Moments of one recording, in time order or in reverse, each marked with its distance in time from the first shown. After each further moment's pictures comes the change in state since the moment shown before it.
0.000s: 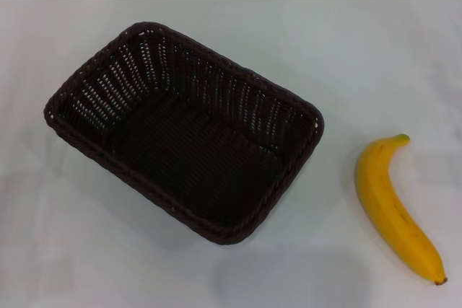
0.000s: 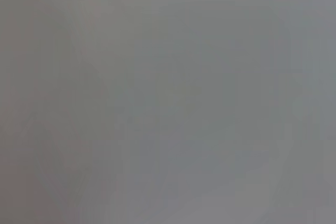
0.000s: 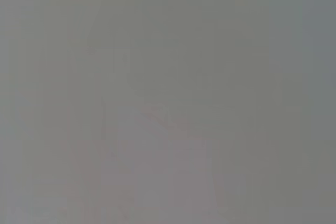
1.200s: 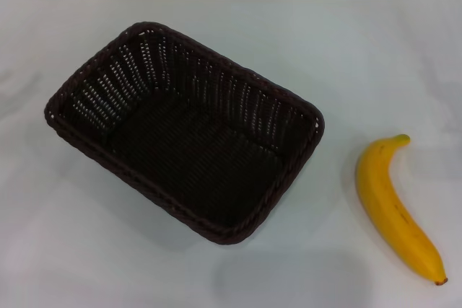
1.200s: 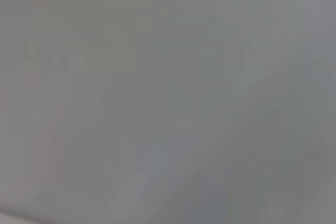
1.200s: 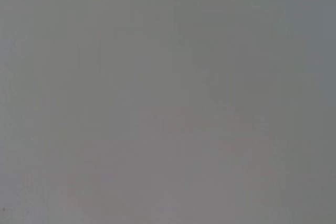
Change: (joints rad) left arm -0.184 0.192 0.116 0.668 0.754 0.121 -1.369; right arm 0.022 0.003 0.006 0.003 -0.008 0.000 0.009
